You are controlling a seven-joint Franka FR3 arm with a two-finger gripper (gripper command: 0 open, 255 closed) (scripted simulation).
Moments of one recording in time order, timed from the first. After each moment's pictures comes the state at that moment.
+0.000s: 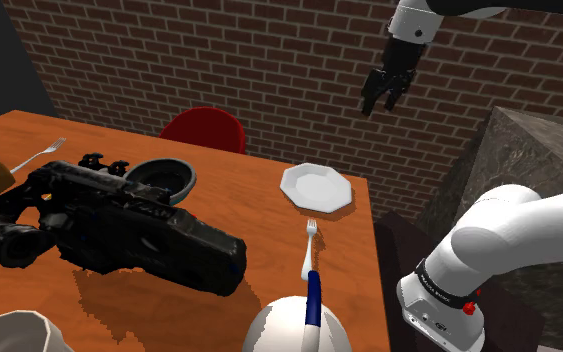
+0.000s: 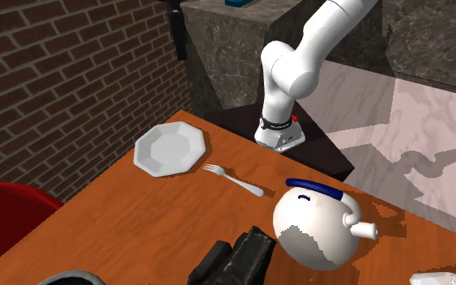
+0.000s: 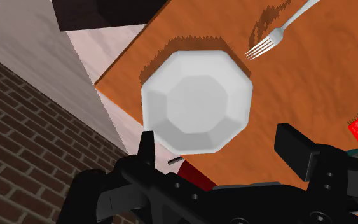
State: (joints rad) arm -0.02 -0.74 0.00 -2.33 0.04 1.62 0.03
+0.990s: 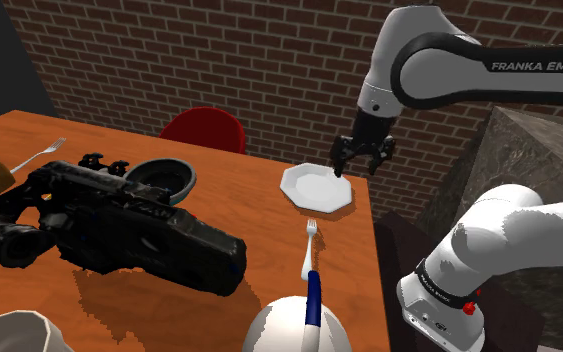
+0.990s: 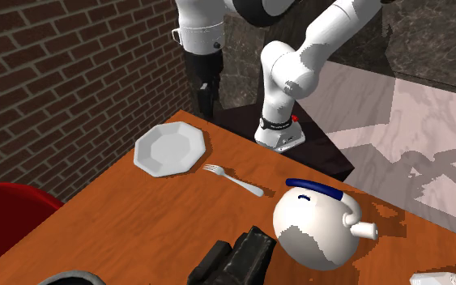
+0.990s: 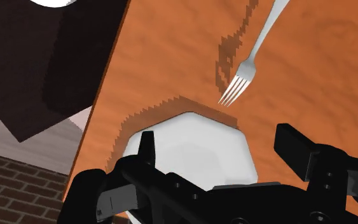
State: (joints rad) arm -0.01 -0.86 0.26 -2.67 0.27 1.79 0.52
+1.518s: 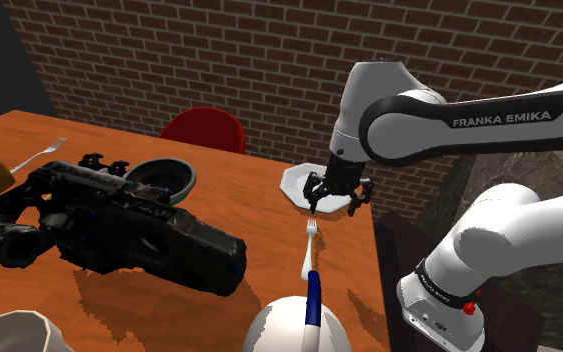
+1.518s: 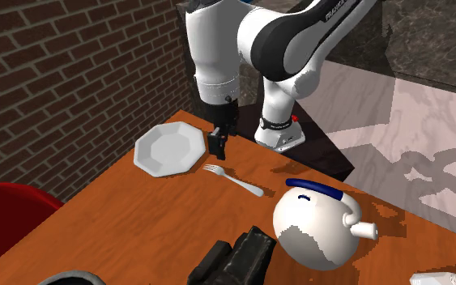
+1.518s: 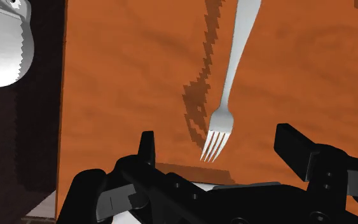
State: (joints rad) arm 0.03 -0.77 0.48 -2.77 0.48 1.98 0.83
